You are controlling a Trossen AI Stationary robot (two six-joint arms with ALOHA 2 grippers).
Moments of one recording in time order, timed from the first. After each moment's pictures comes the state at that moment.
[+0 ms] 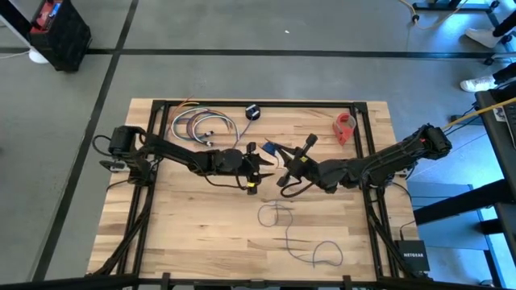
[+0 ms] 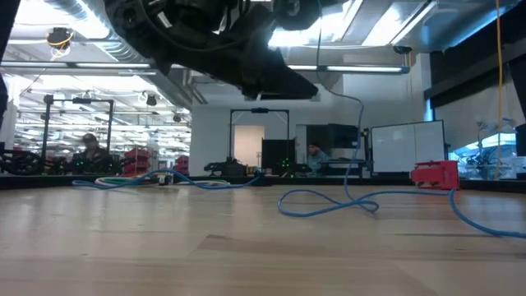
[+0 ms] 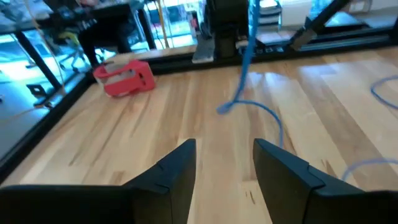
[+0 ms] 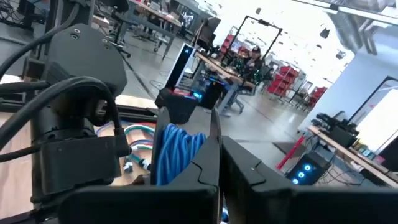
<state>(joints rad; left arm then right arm) -0.02 1.75 0.88 0.59 -0.14 0.13 0.31 1.38 0.89 0.48 0.95 -0.44</state>
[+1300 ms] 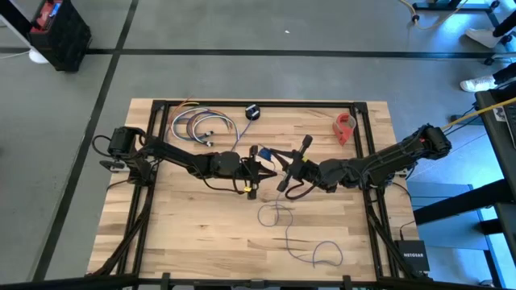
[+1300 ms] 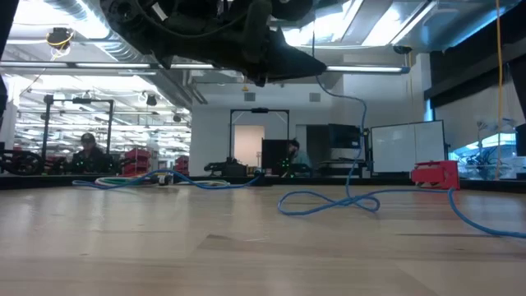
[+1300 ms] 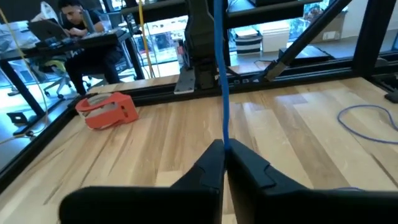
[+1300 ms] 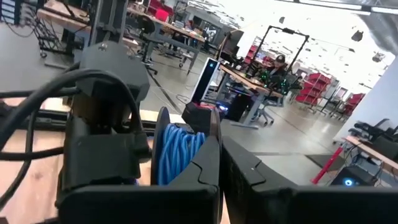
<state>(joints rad) -0.06 1.75 0.89 0.68 -0.10 0.14 0.31 1.38 0.89 0.51 0.82 -0.37</state>
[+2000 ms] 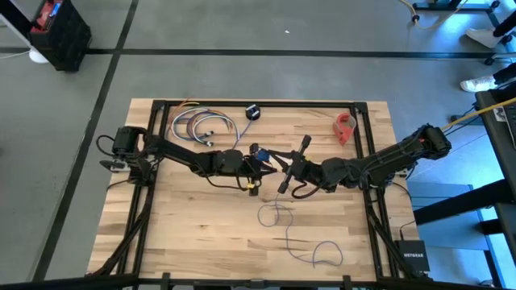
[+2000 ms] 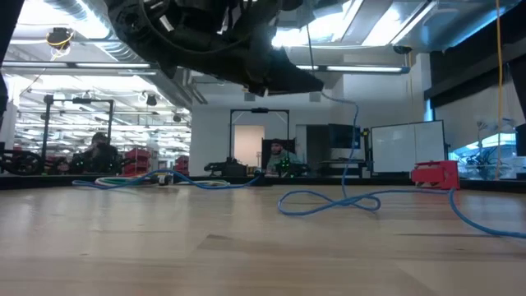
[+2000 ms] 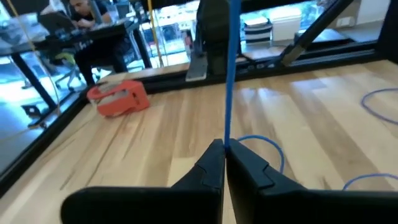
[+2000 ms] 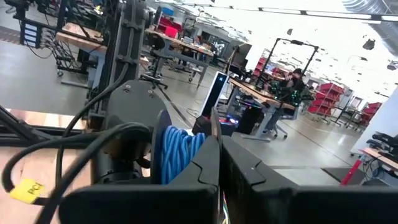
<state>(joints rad) -0.02 1.78 0.89 0.67 -0.11 0.16 0.33 1.38 0.89 0.59 0.75 -0.40</state>
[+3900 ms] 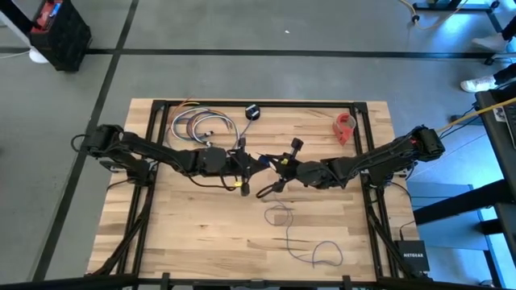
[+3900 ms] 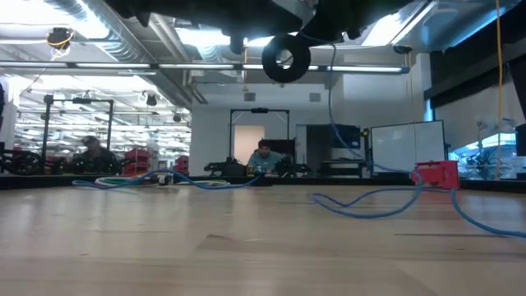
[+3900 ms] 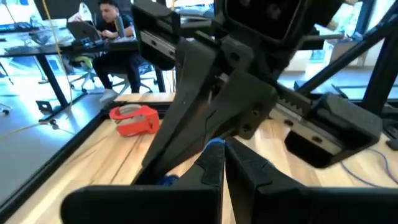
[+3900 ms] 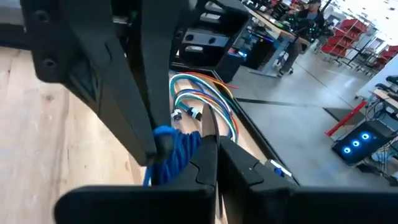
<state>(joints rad) -0.11 1.54 0.89 0.53 -0.24 0.04 0.23 1.46 0.89 0.25 0.73 -0.15</state>
